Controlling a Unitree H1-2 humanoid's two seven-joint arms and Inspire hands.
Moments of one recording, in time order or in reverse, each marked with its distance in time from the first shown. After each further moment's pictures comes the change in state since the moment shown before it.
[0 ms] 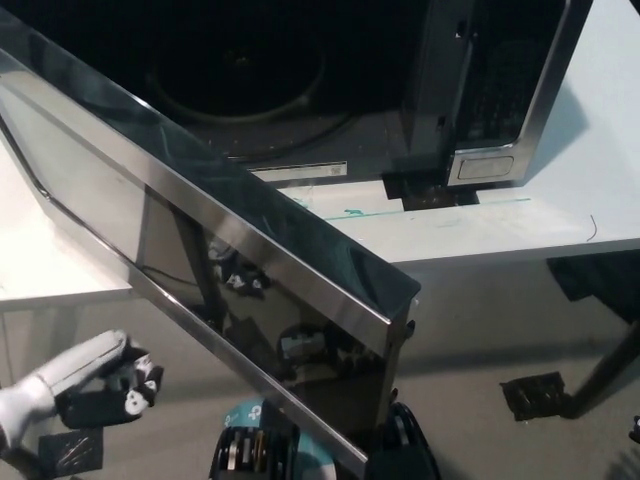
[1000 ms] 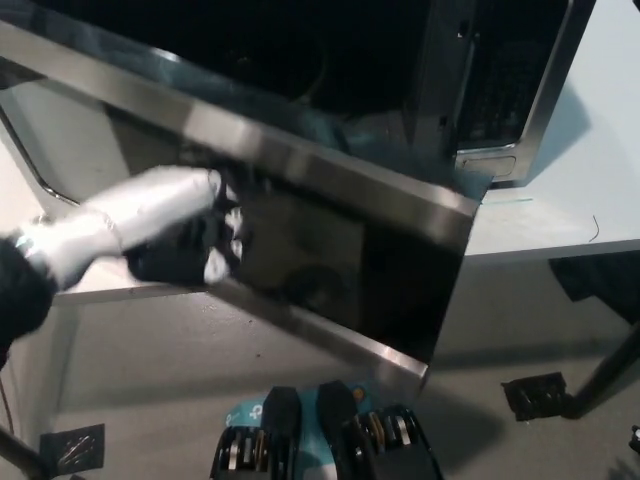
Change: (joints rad) left_arm -0.498 -0.111 -0.074 0.012 0.189 0.032 -0.154; right_arm 0.026 -0.003 0.026 0.021 0.021 -0.039 0.007
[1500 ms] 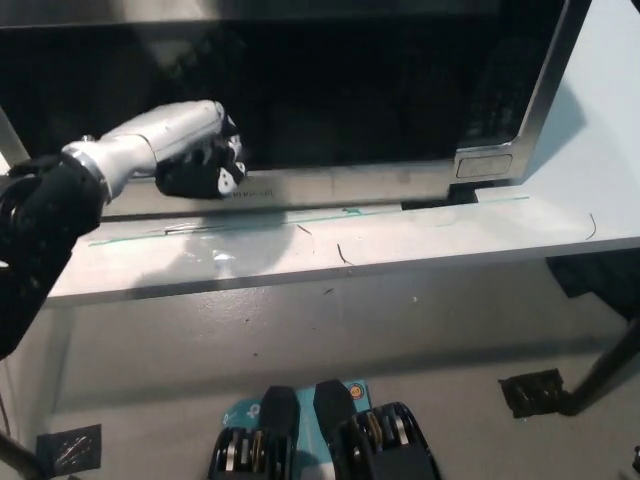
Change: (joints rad) left_arm -0.135 -0.113 -0.021 0.416 0.168 -0.147 0.042; right_arm 0.038 0.000 0.002 -0.002 0.003 -0.001 0.006
